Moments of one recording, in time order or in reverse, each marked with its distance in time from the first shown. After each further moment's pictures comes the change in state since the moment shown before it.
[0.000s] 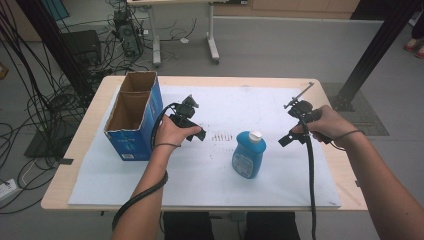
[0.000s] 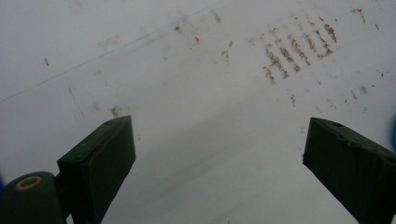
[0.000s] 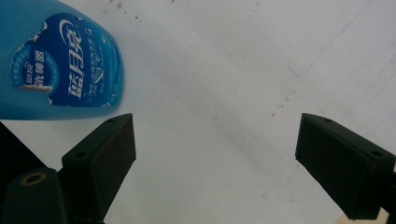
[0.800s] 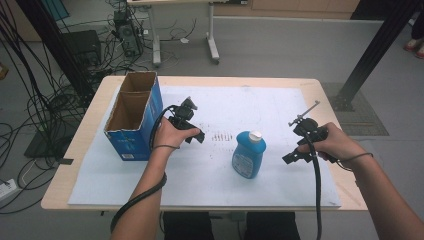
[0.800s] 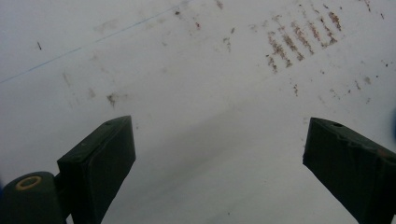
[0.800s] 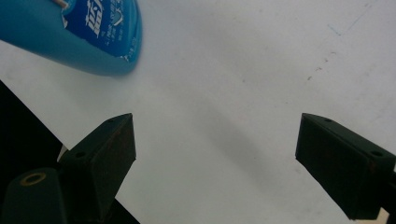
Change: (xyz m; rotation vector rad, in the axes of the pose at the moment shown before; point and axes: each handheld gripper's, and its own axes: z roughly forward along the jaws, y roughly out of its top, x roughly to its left) left arm 0.002 -0.005 0.002 0.015 -0.009 -0.012; right arm 0.020 -0.042 0.011 -0.011 0.018 -0.017
